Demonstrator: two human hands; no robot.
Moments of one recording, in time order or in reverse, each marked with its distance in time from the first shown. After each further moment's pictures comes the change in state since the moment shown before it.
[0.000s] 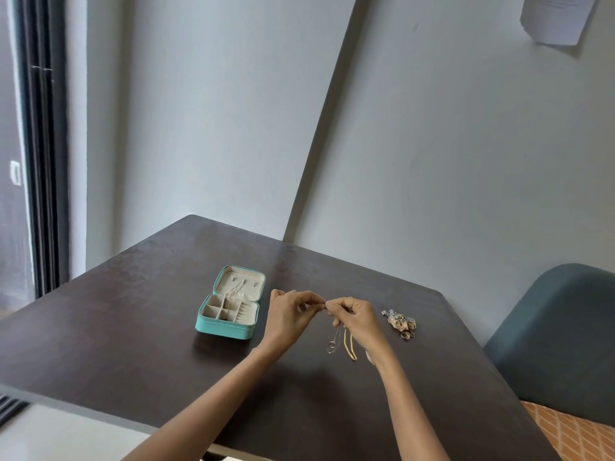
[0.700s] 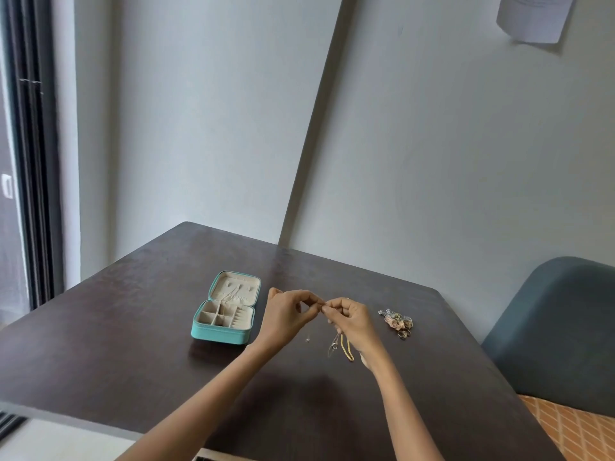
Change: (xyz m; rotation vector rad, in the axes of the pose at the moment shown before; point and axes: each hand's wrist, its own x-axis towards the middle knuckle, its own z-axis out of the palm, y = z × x) left_hand 0.008 0.010 -0.007 0.064 -0.089 0.038; right_hand -0.006 0.002 0.003 0.091 0.021 0.013
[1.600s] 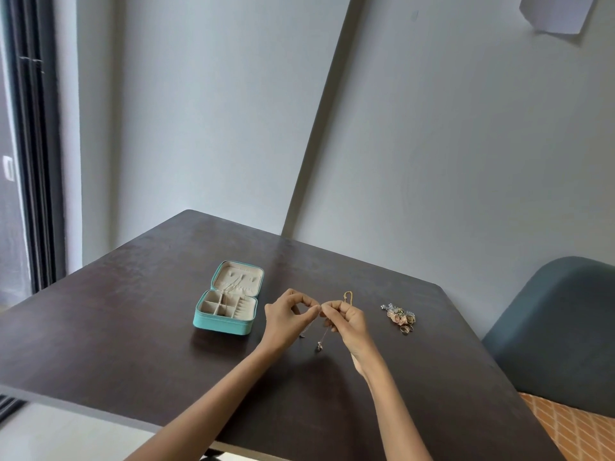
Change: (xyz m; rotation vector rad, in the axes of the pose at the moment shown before) left_hand -0.020 -0.012 0.016 -0.249 0.040 -0.279; right_hand -0.004 0.024 0.015 0.125 0.024 0.065
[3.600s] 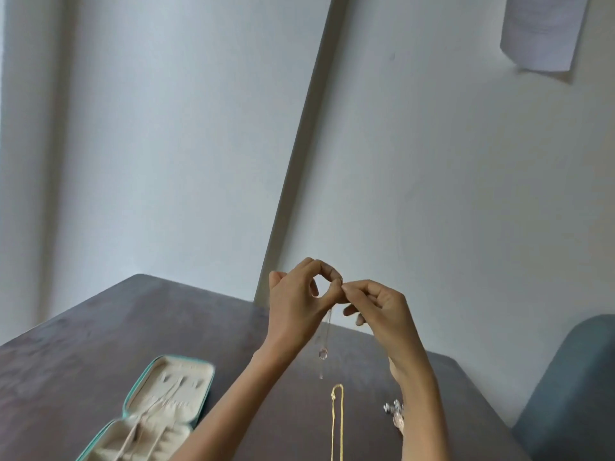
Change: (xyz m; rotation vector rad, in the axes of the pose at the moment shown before) left_hand 0.147 0.104 0.022 0.083 0.219 0.397; right_hand 0.100 -0.124 -0.058 -0.147 0.088 -0.297
